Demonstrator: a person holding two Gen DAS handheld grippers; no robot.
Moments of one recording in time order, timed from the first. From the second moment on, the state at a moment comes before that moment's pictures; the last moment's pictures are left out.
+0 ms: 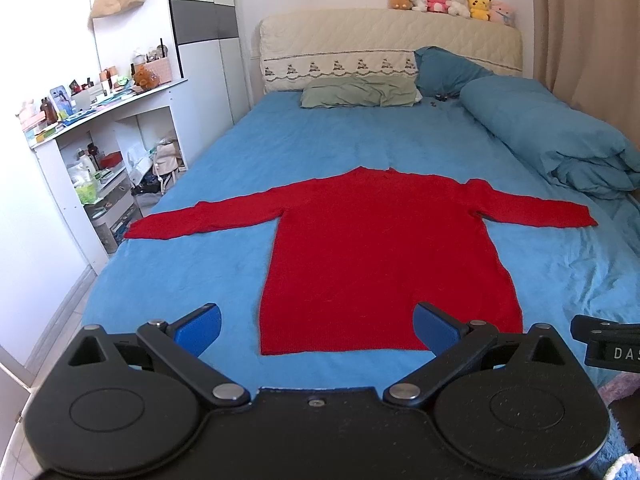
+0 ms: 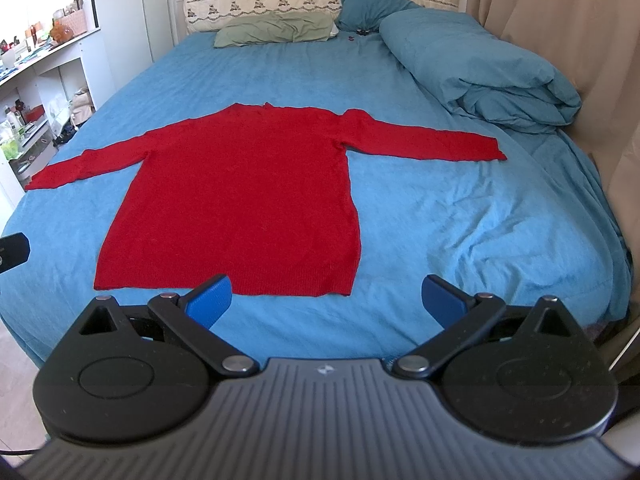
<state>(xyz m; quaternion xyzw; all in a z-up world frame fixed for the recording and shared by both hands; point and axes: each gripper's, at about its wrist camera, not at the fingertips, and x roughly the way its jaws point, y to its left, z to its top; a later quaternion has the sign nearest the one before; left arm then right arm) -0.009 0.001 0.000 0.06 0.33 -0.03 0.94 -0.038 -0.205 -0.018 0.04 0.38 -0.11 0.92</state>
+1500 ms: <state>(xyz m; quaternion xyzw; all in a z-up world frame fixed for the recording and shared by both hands) -0.014 -0.001 0.005 0.06 0.32 -0.04 0.94 -0.041 -0.208 -0.015 0.04 0.37 -0.12 0.92</state>
